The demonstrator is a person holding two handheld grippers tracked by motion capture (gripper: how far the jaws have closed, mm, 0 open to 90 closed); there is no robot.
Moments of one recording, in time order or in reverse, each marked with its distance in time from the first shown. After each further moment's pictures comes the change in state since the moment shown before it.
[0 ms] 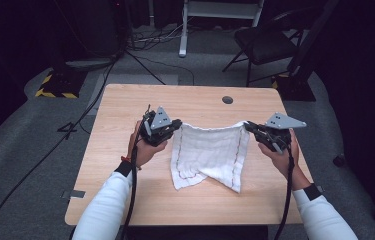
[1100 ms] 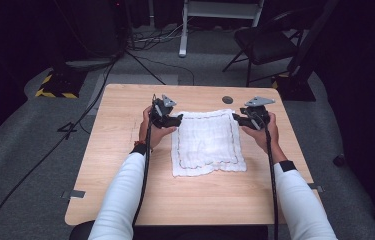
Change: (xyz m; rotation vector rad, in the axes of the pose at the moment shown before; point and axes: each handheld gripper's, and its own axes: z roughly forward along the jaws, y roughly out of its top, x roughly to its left) left arm 0.050 -0.020 0.086 0.205 0.110 -0.205; right arm -0.048 -0.016 0.099 0.193 -0.081 0.068
